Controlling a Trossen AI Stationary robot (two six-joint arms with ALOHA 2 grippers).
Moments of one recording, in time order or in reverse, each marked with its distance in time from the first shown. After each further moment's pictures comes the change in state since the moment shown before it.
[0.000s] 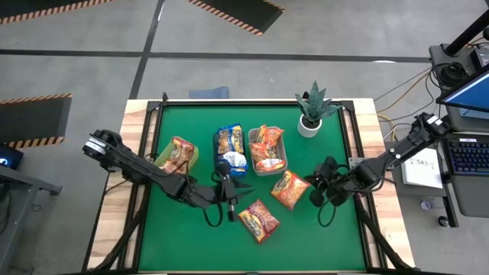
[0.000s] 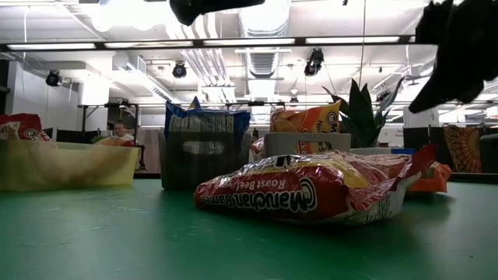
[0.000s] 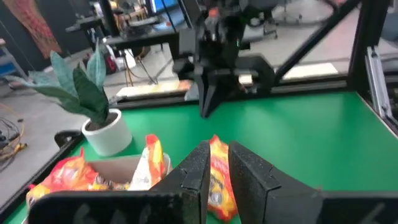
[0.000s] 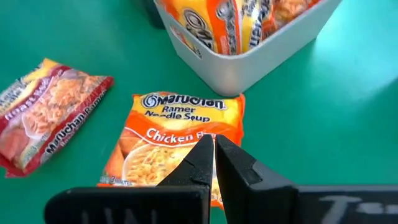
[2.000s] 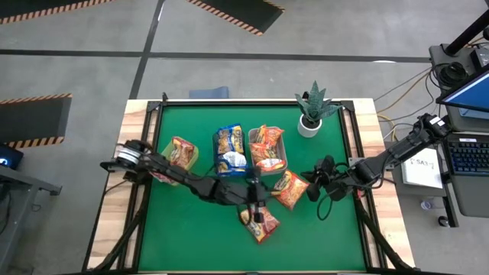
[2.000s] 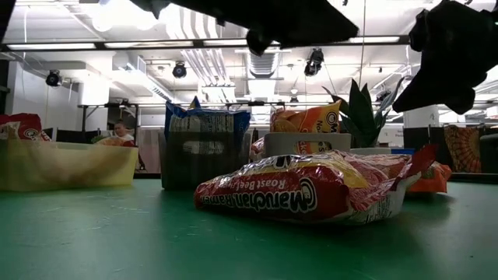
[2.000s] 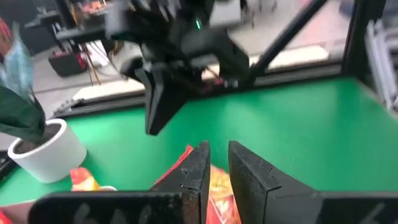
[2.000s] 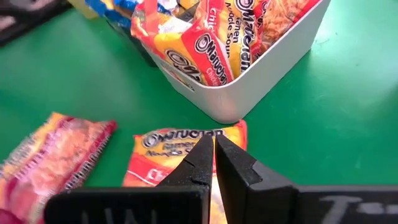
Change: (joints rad) left arm 0.116 0.348 0.259 0.077 0.215 0.060; right arm -0.052 -0.033 -0.085 0.189 0.066 0.049
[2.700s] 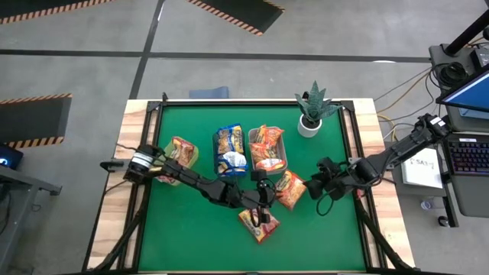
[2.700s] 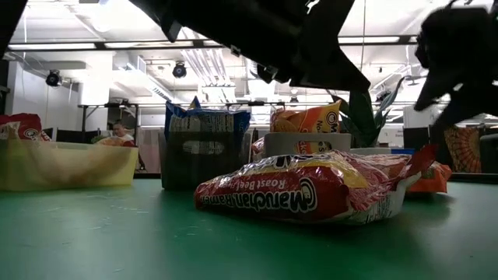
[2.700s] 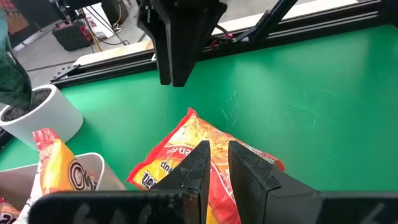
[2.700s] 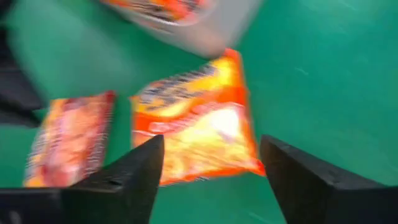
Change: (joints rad) left arm 0.011 0.130 0.093 -0.116 -0.040 -0.023; right arm -0.013 -0.007 0.084 -0.267 -0.225 0.384
